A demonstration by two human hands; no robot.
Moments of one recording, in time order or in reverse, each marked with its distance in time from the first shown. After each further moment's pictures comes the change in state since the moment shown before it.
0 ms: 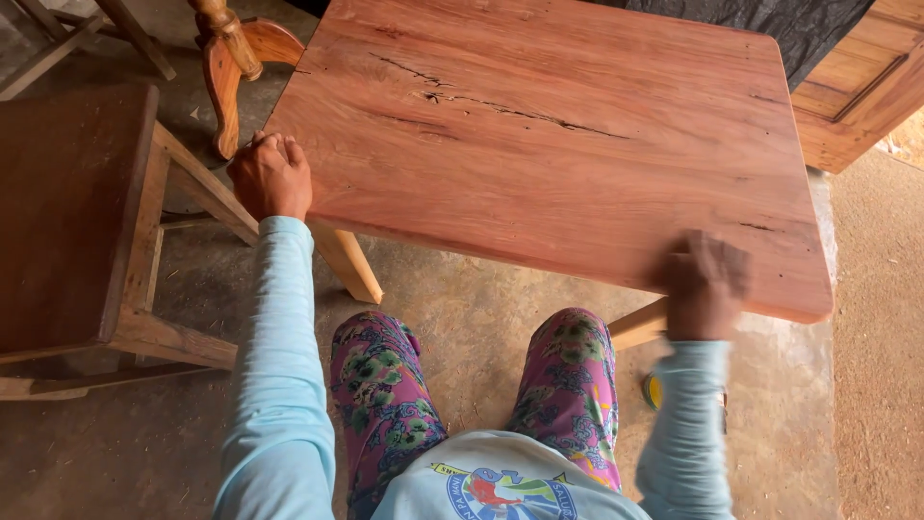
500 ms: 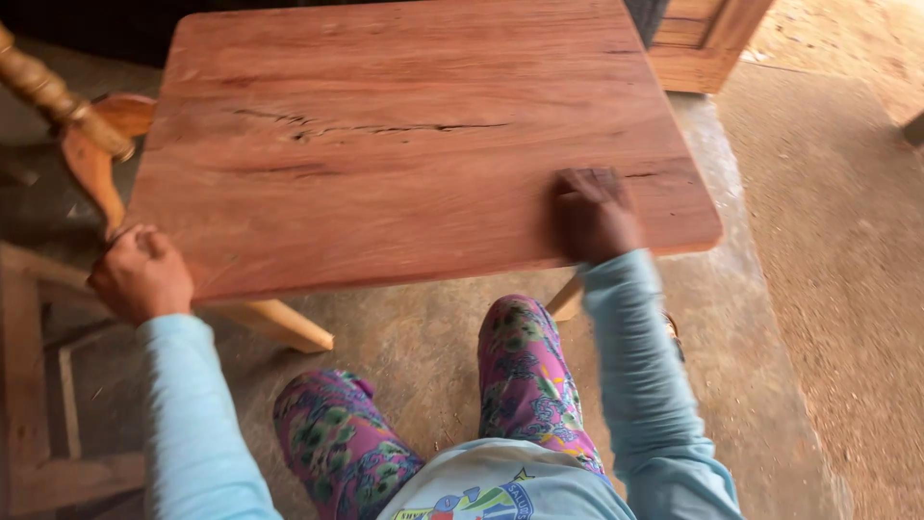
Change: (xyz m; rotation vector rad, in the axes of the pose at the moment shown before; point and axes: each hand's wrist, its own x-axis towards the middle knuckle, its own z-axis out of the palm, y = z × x) left_hand -0.001 -0.013 -0.005 -0.143 -0.020 0.065; right_hand 0.060 -0.002 -0.011 0.339 -0.723 0.301
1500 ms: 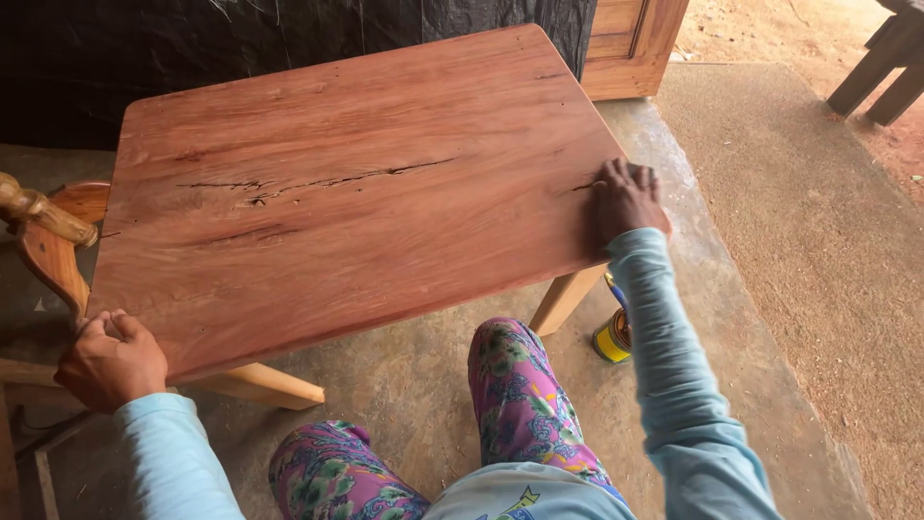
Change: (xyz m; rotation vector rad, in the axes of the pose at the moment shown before) left_hand -0.004 -0.018 0.016 0.203 0.046 0.107; right_hand 0.073 0.143 -0.001 -0.123 0.696 -0.179
